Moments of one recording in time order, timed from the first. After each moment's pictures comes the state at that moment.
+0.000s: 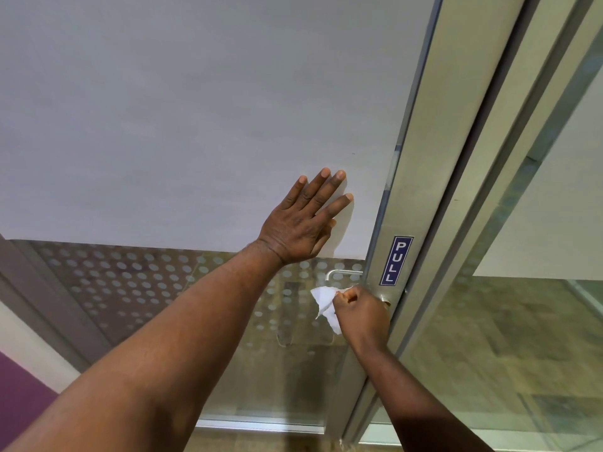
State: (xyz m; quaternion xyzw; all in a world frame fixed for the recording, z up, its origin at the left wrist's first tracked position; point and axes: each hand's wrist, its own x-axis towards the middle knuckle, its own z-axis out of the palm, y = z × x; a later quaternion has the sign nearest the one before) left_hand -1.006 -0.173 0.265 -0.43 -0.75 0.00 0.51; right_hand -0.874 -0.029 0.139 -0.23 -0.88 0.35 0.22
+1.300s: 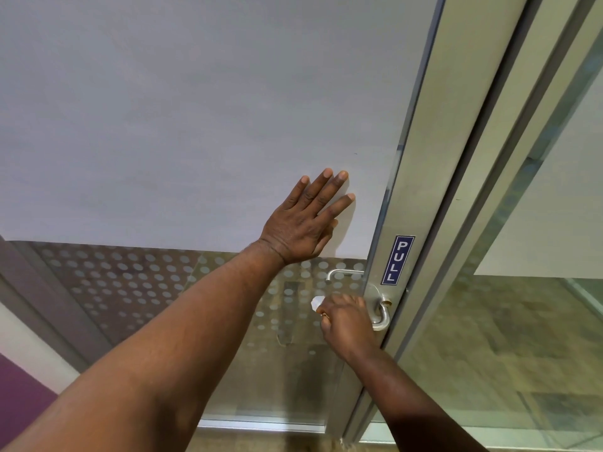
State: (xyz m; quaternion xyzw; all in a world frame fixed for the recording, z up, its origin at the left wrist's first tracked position) left_hand -1.003 -0.173 0.267 -0.43 -0.75 0.01 0.51; right_hand -0.872 -0.038 0.123 0.03 -0.98 0.13 0.14
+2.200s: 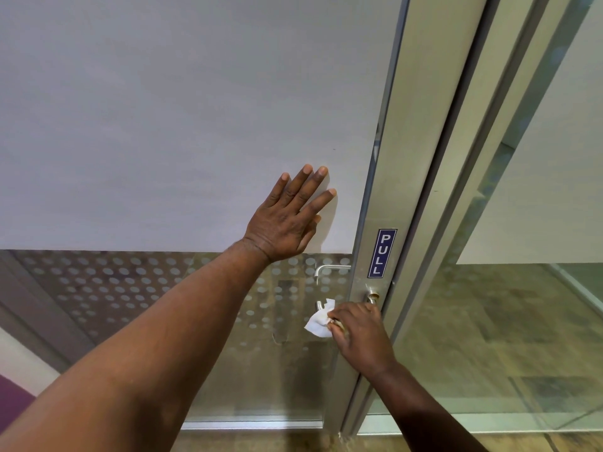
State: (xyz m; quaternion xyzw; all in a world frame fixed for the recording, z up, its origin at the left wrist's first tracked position) left_hand -1.001 -0.173 0.267 -0.42 -0.76 0.02 0.50; right_hand -0.836 0.010 0.088 0.07 -0.95 0.19 0.24
